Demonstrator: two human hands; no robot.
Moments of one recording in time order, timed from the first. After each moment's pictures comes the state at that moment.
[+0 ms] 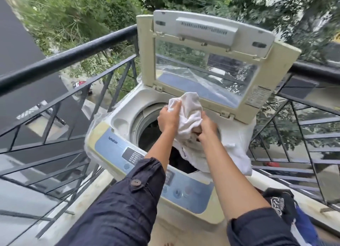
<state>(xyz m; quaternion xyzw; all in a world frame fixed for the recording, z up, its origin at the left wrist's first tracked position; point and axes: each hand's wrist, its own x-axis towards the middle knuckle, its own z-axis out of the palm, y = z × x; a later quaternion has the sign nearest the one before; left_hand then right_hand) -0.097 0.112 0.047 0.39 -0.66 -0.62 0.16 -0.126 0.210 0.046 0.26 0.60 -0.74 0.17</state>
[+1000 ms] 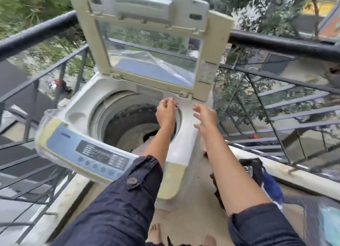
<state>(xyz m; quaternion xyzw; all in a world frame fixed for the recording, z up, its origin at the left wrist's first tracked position) -0.122 0.260 0.016 0.32 -0.64 -0.69 0.14 -0.149 0.360 0.014 0.23 0.65 -0.71 0.14</state>
